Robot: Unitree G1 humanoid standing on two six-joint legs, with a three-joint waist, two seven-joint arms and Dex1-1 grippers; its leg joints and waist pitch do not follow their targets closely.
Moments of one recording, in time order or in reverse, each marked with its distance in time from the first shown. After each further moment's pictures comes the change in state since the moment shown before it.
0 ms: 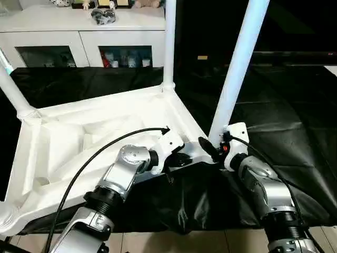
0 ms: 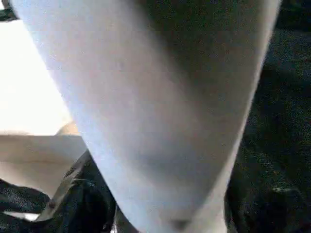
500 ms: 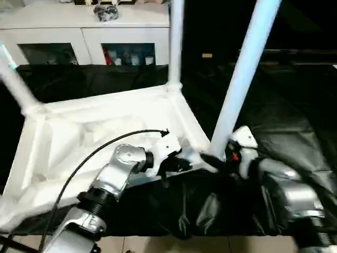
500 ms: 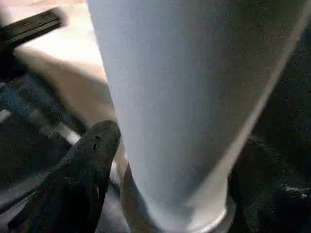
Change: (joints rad) left arm 0.009 0.083 -0.029 -0.021 -0.037 -0.067 -0.186; right arm 0.070 -0.250 0.102 -0.119 0.041 0.021 0.413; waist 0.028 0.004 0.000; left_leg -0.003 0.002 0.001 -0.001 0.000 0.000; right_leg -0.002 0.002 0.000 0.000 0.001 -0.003
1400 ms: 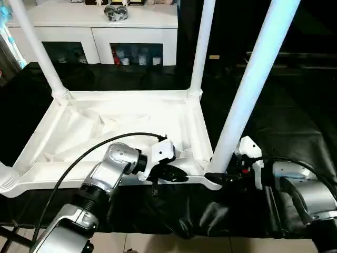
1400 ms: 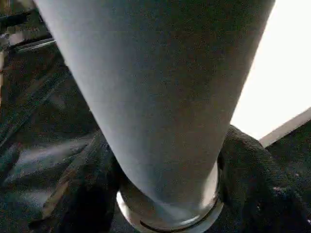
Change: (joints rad) left arm -0.020 0.049 -0.008 0.060 -0.034 -0.062 -0.144; right arm 0.019 -0.076 0.050 -0.035 0.022 0.018 0.171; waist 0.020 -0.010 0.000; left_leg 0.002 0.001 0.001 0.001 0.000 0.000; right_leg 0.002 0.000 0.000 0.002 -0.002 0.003
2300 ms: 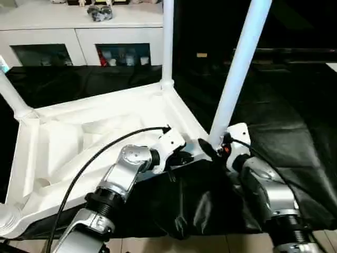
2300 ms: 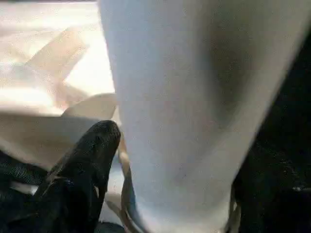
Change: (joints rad) left arm 0.017 -0.116 0.030 -0.060 0.073 0.096 0.297; right arm -0.059 0.229 -0.081 0.105 -0.093 -0.080 -0.485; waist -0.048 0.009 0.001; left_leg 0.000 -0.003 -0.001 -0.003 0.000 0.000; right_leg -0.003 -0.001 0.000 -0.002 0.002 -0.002
